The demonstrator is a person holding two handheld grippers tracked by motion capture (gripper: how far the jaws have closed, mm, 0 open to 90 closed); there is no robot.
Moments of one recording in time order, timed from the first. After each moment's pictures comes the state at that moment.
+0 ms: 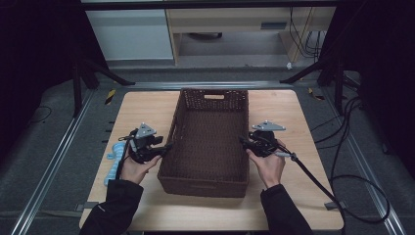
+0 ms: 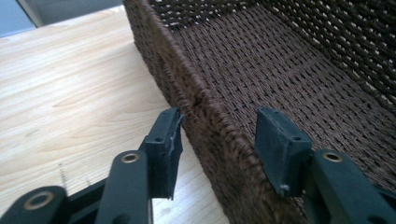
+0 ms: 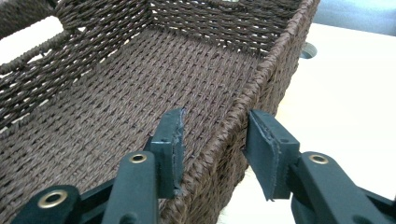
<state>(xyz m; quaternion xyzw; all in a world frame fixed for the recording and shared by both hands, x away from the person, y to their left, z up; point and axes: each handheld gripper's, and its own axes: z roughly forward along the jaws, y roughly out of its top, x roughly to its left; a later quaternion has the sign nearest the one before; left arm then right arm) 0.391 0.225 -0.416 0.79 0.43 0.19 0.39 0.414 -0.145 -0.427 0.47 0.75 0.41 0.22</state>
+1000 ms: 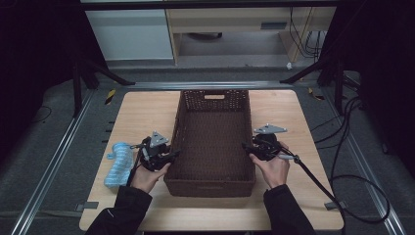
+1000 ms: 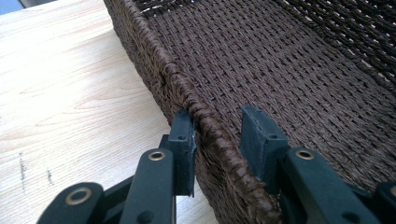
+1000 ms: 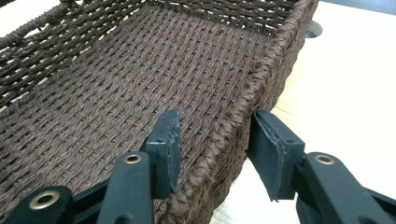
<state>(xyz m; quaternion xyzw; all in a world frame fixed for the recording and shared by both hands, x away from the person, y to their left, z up) 0.374 0.196 -0.428 0.79 0.43 0.19 0.38 0.408 -0.154 -0.432 0.46 0.77 0.39 0.20</state>
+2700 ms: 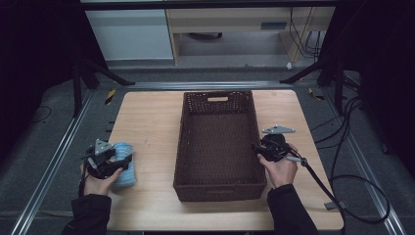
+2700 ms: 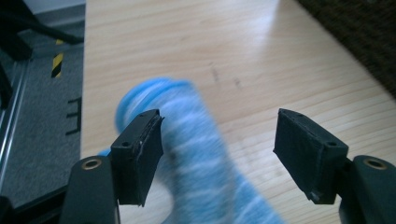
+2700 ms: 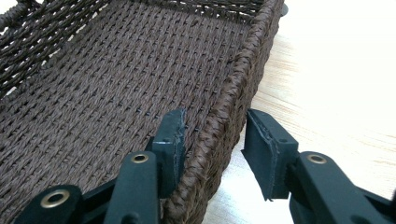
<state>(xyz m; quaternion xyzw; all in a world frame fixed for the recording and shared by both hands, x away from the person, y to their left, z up) 0.351 0.344 -0.447 0.73 0.54 0.28 0.31 0.401 -0.173 -0.427 0.50 0.76 0.35 0.21</state>
